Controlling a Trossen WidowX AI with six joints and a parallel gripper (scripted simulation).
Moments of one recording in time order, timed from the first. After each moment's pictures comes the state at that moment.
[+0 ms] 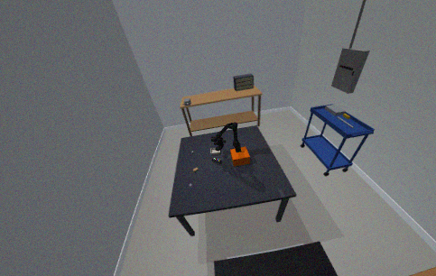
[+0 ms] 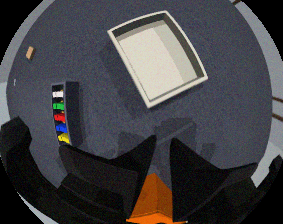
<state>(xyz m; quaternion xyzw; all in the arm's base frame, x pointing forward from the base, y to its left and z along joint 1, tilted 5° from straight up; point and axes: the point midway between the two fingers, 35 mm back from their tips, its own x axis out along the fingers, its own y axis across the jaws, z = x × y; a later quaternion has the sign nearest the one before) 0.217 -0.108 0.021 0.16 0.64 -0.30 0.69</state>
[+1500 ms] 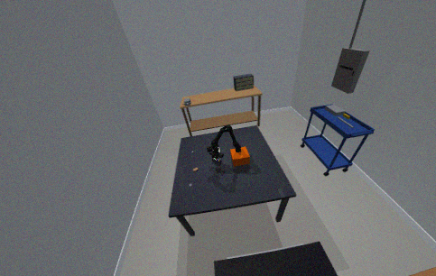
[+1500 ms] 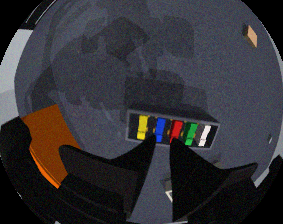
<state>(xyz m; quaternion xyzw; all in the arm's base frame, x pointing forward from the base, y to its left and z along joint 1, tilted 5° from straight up) 0.287 0.035 -0.002 -0.37 0.62 0.30 0.63</state>
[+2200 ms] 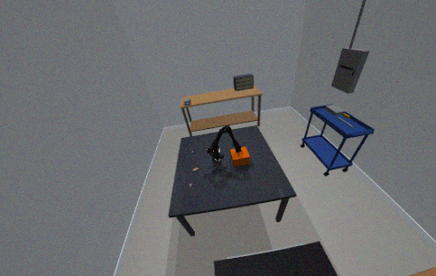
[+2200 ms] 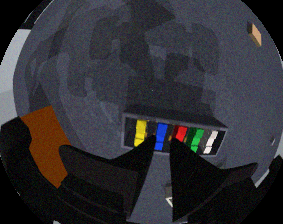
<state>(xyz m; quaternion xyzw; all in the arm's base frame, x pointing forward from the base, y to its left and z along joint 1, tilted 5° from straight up) 0.287 0.033 -0.021 -0.37 0.62 0.30 0.63</state>
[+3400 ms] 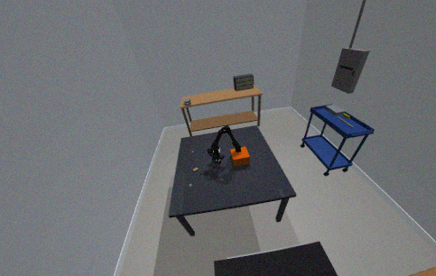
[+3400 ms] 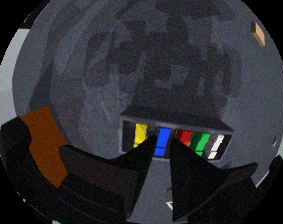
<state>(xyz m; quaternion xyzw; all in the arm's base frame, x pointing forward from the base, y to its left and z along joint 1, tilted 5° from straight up) 0.286 0.032 -0.033 -0.37 0.62 0.30 0.63</state>
